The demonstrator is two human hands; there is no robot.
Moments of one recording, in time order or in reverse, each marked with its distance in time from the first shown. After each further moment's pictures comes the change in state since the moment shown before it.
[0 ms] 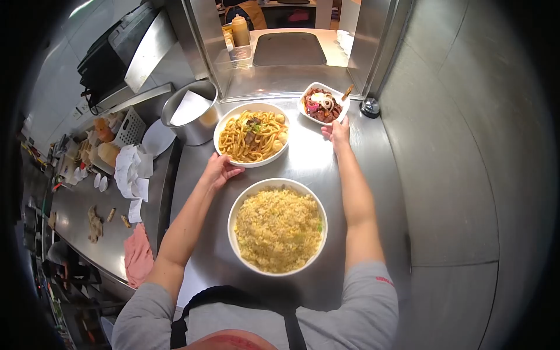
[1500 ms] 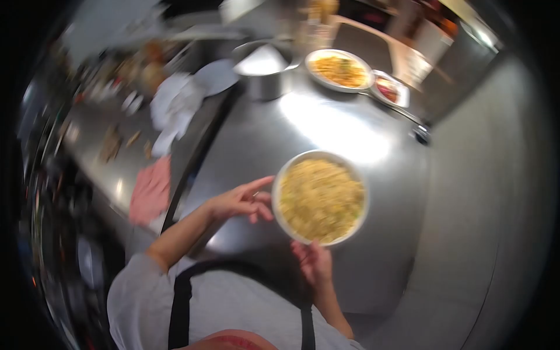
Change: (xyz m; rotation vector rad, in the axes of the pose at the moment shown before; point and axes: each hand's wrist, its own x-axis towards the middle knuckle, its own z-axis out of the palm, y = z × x) left_hand -0.184 -0.007 -0.022 0.048 -0.641 -0.198; right_hand -0.379 -0.006 0.004 0.420 -0.239 0.726
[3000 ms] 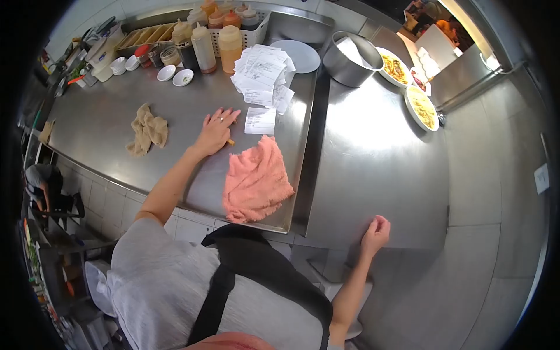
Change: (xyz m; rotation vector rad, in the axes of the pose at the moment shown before) left_hand -0.283 0.052 -0.298 1.713 0.695 0.214; right_hand -0.022 0.211 0.099 -1.406 0.965 -1.045
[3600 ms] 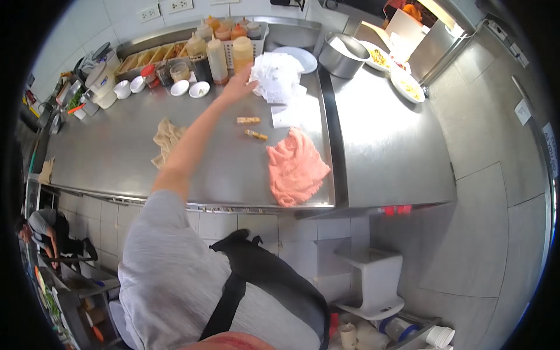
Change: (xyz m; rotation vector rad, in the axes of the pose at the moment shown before) left_hand 0.118 -0.056 -0.051 -0.480 0.187 0.221; right_hand -0.514 0.070 -0.019 0.216 -0.272 1.575
